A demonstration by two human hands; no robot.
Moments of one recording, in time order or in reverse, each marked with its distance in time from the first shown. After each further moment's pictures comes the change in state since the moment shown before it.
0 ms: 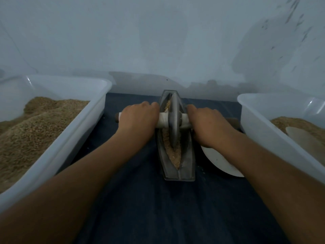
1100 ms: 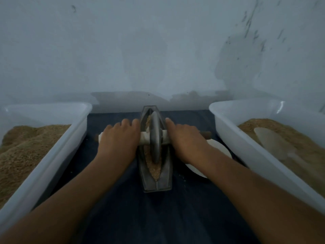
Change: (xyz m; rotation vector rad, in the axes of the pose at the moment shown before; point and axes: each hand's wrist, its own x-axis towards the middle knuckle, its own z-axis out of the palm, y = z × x) left_hand -0.017 0.006 -0.008 0.113 0.106 0.091; right_hand -0.016 -0.003 0.003 0.080 0.026 0.038
